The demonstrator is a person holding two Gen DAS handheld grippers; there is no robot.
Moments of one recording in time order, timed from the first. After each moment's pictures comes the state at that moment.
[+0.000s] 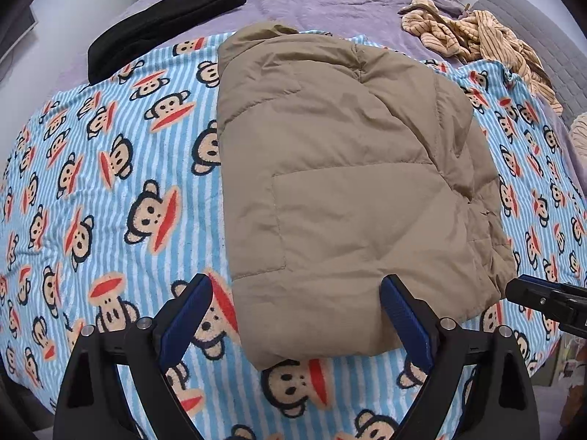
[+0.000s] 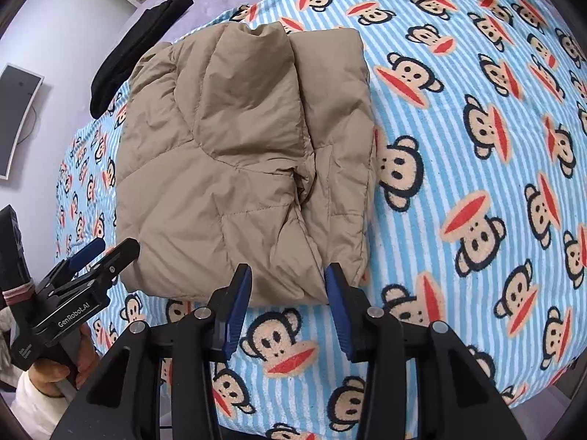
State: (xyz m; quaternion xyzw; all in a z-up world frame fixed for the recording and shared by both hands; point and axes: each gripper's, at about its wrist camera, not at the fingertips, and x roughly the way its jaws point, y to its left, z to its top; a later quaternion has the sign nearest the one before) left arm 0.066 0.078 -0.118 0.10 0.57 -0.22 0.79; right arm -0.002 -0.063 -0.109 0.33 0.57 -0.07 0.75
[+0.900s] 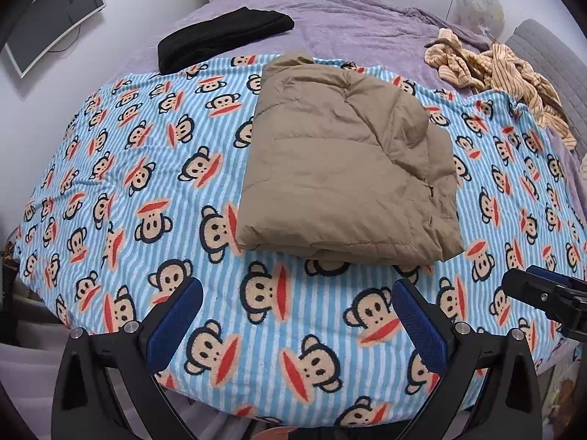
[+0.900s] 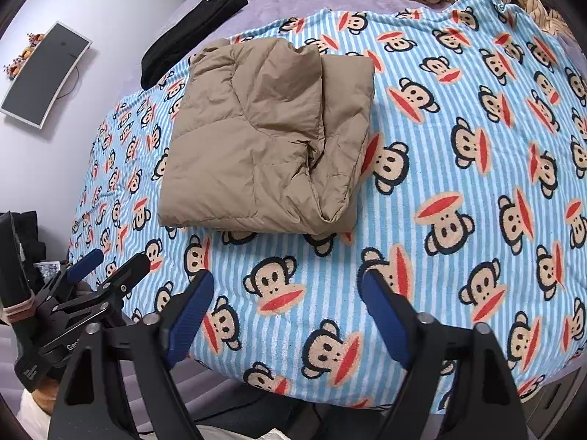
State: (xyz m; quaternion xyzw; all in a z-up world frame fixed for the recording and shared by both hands) left arm -0.057 0.091 -0.038 0.06 0.54 -0.12 0.83; right arm -0.064 -0.070 -0.049 0.28 0.56 0.01 0.78
